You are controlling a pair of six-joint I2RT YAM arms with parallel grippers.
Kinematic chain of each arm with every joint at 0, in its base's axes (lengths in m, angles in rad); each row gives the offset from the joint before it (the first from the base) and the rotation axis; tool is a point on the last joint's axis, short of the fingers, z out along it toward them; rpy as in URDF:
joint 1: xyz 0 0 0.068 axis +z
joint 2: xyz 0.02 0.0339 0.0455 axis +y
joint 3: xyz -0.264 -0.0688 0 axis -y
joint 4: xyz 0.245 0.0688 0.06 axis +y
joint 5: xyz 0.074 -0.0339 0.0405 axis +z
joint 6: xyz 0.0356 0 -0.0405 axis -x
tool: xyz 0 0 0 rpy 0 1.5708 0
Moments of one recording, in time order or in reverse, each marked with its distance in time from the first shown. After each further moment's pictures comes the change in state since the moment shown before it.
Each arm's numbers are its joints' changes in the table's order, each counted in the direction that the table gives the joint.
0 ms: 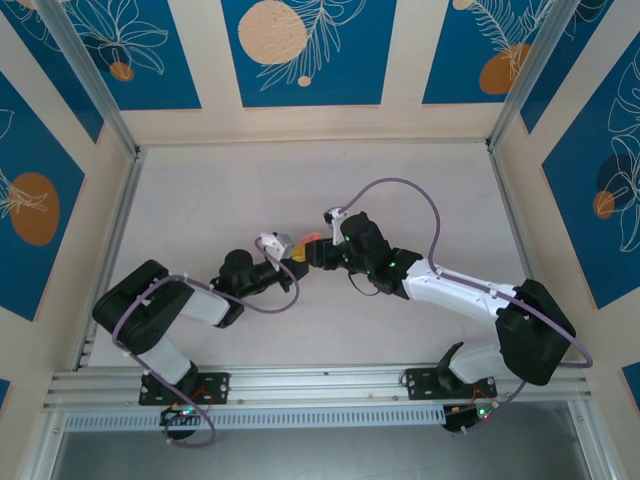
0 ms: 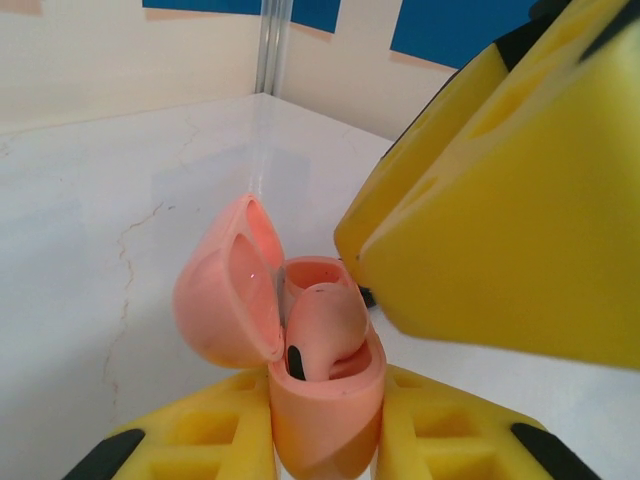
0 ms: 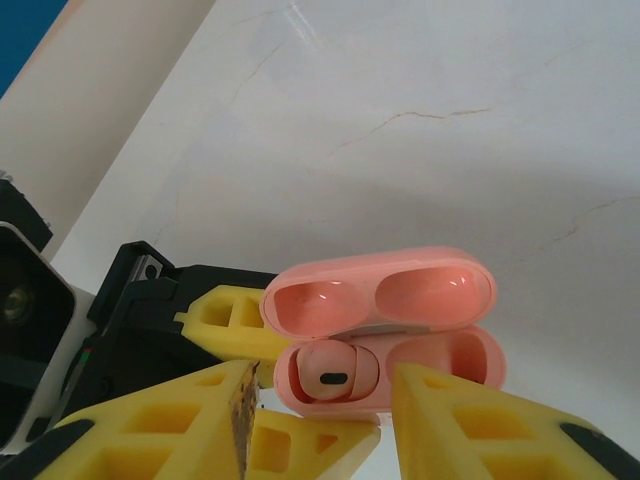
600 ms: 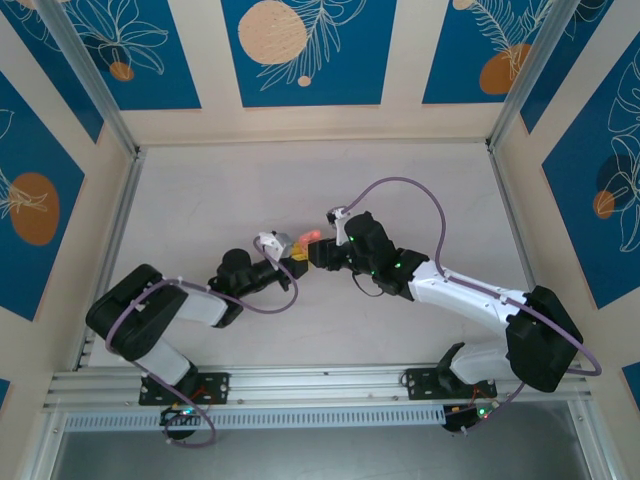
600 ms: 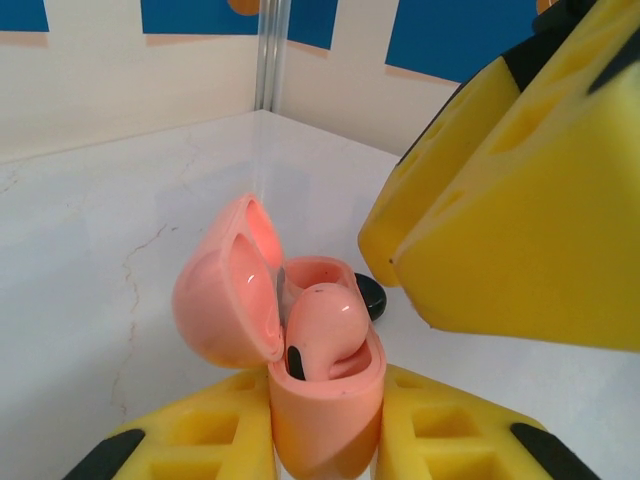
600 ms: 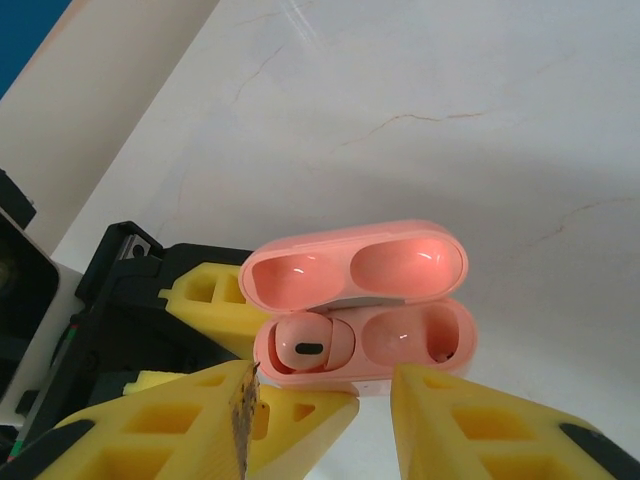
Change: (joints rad) left arm 0.000 -0.047 0.000 0.029 0.000 -0.027; right arm -0.003 -0.043 0.000 0.049 0.005 0.024
